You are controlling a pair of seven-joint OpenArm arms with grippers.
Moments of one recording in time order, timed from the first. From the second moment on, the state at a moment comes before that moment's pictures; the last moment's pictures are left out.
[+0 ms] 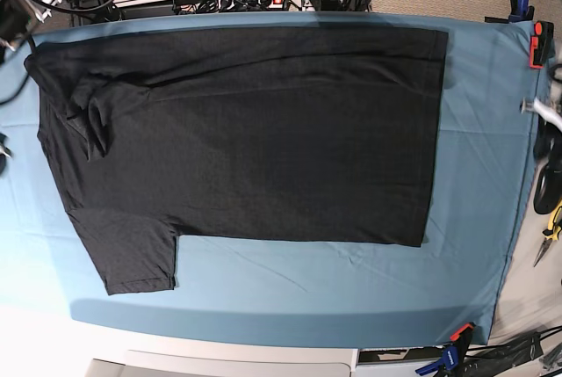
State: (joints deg) left arm 20.6 -38.5 -28.9 103.1 -40.0 -21.0 38.3; right arm 11.2 37.7 43.4 68.7 29.0 34.7 -50.6
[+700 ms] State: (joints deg) left arm -31.0 -27.5 -2.7 47.0 -36.0 -17.9 37.5; right arm 23.2 22.3 25.2 68.6 7.1 28.2 -46.0
